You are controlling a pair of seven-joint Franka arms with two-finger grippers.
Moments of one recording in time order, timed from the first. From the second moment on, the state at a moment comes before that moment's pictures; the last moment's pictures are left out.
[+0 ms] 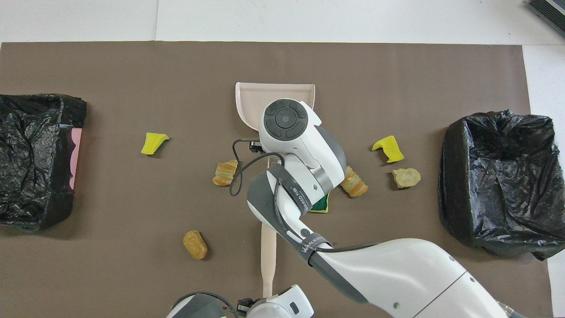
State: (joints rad) left arm -1.03 -0.17 -0.06 -2.48 -0.10 2.21 -0.73; right arm 0.47 0.59 0.14 -1.44 -0.11 2.08 0.71
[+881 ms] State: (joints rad) left arm -0.86 -0.26 -0.04 -2.40 -0.05 1.78 -0.35; right arm 0.36 0.48 0.13 -1.43 -0.11 1.96 0.15
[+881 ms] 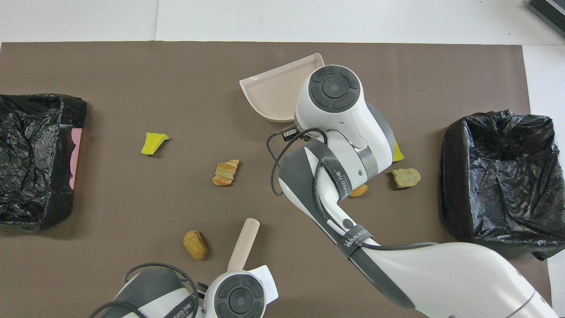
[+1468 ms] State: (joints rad) left arm -0.71 -0.32 -0.03 -2.48 -0.04 1.67 0.08; right arm 0.35 0.41 0.13 -1.44 -0.15 1.79 -0.47
